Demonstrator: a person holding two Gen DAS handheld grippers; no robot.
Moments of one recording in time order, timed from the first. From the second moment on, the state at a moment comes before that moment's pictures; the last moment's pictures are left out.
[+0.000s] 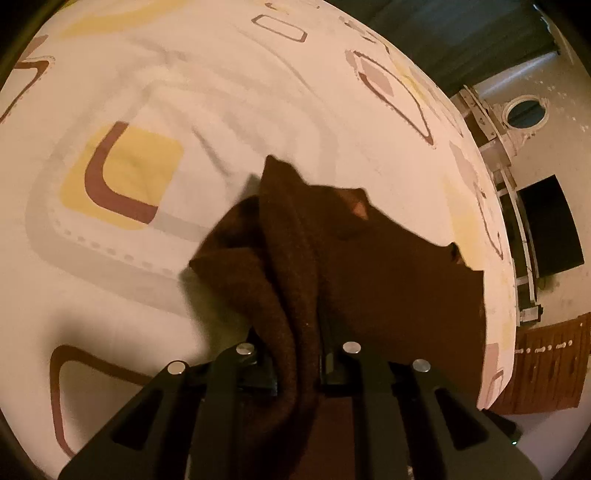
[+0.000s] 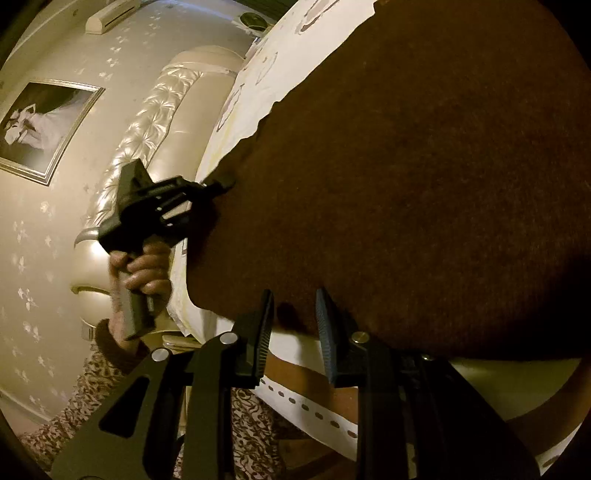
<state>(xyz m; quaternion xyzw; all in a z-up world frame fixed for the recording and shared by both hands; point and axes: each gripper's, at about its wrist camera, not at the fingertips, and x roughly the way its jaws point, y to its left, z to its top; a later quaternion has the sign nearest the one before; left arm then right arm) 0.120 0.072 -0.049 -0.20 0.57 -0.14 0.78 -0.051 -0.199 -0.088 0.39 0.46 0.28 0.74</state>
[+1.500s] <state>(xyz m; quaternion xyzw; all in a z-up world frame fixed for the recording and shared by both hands) 0.052 -0.279 -0.040 0.05 0.56 -0.10 0.82 -0.156 -0.325 -0.101 0.45 0.46 0.29 0.71</state>
